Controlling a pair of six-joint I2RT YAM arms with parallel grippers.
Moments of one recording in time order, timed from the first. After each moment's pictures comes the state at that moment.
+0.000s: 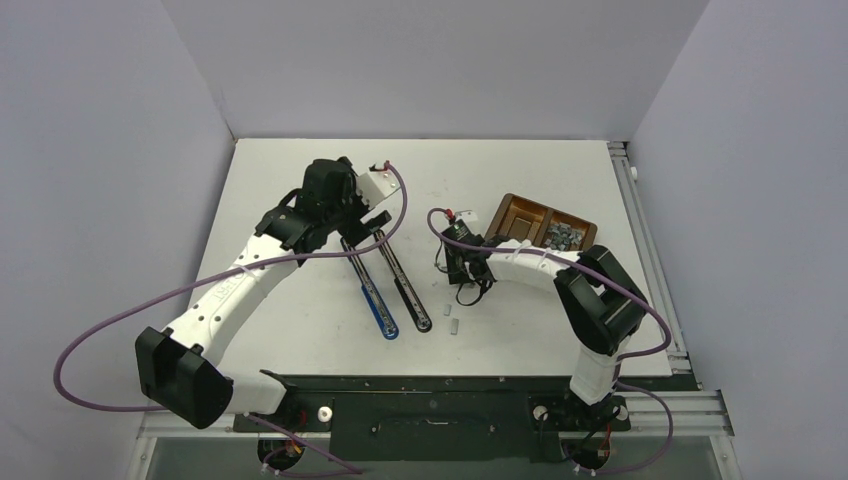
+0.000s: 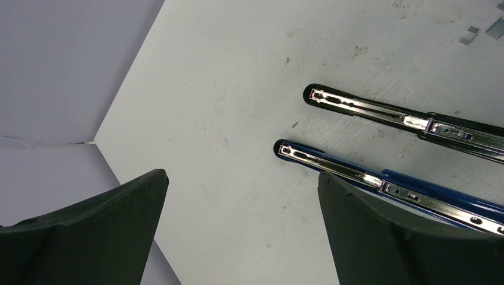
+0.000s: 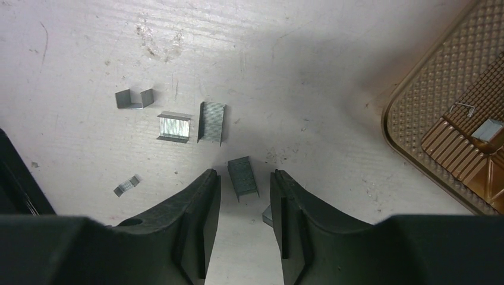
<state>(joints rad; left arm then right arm) -0.49 1.34 1.26 -0.55 -0.11 0.58 0.70 1.80 1.07 -0.35 0.27 0.45</state>
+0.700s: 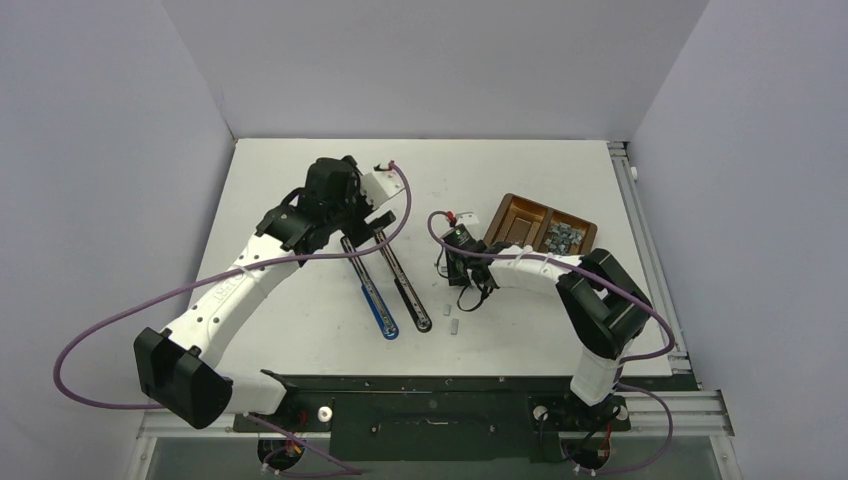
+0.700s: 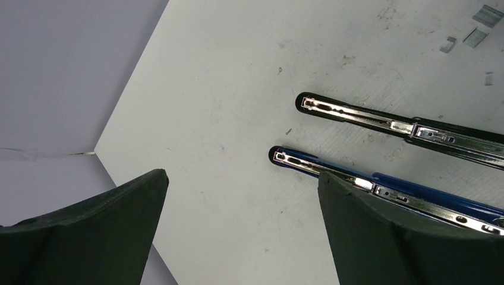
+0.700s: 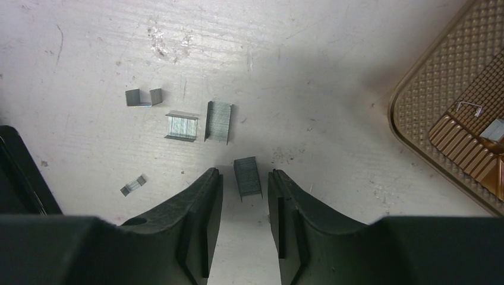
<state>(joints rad) -0.52 1.34 1.29 -0.57 -0.11 0.58 0.72 1.77 1.01 -0.27 0.28 0.46</state>
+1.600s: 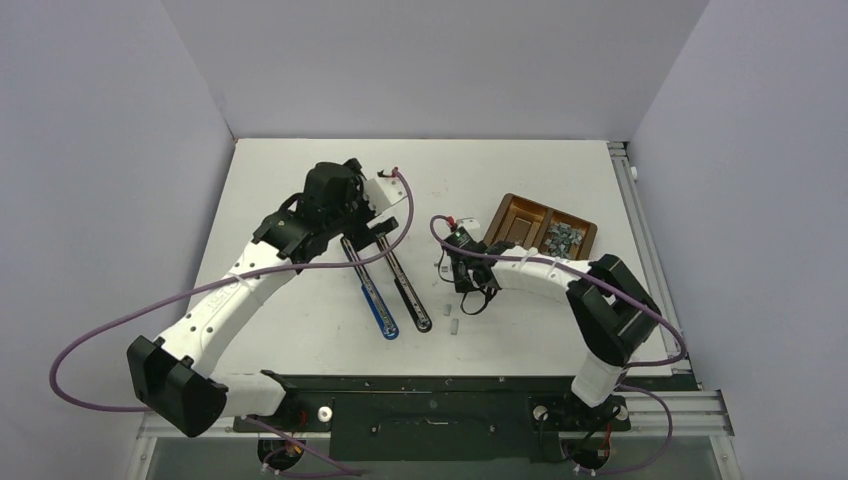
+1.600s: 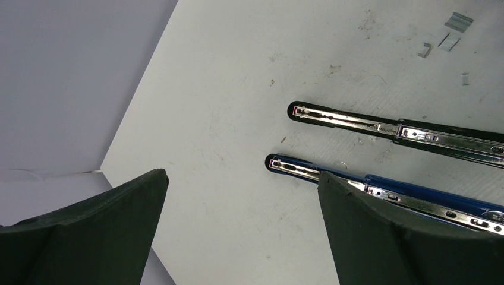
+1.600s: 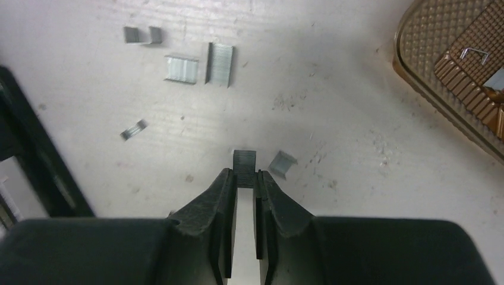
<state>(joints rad) -0.55 1.31 1.28 -0.57 -0.09 0.60 0.74 1.73 1.00 -0.37 0.27 0.48</state>
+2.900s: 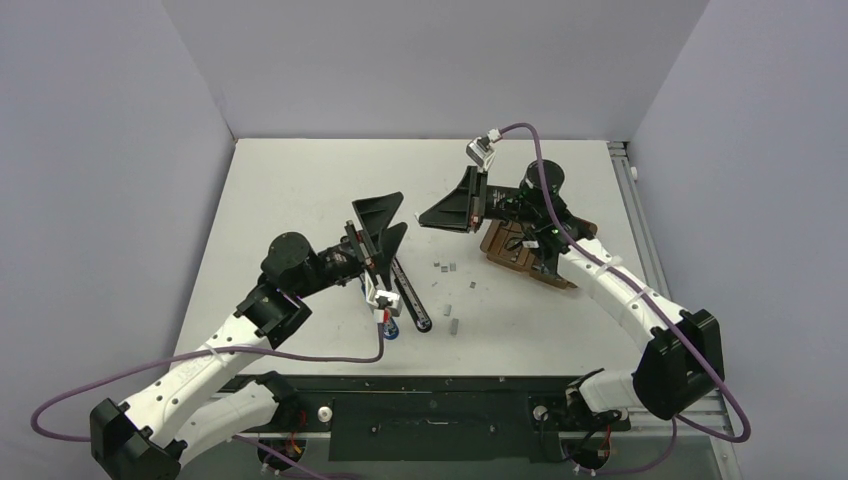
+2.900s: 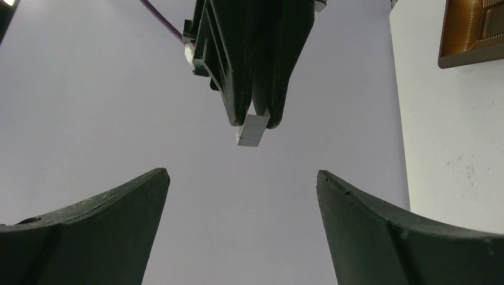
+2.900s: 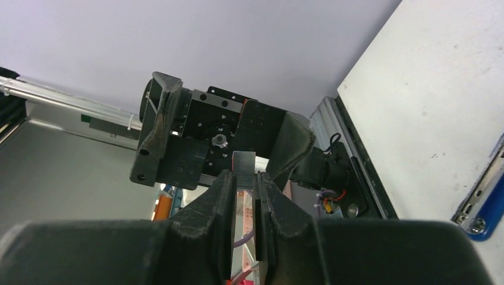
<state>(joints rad) -0.68 0.89 0.76 0.24 0.45 1.52 0.49 1.36 1.10 0.32 -0.98 1.21</state>
